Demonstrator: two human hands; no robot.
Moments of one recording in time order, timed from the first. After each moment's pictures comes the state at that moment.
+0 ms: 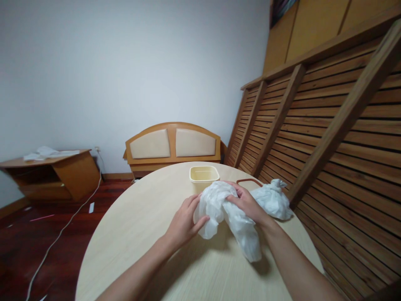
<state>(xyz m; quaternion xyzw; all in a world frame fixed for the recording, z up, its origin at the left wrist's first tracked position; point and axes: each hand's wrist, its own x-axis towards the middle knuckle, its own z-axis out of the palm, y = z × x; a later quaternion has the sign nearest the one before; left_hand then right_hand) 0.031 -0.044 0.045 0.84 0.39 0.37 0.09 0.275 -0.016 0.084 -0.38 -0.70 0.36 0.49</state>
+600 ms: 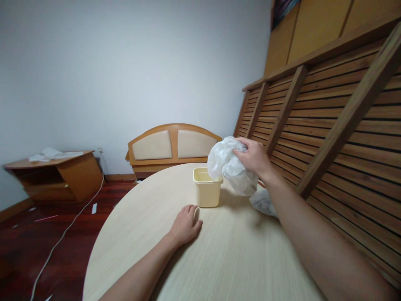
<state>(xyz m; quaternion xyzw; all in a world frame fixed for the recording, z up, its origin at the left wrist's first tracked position) 0.015 -0.013 -0.005 0.82 0.52 0.23 0.10 0.278 0.032 0.211 -0.48 -0.71 -0.09 0.52</state>
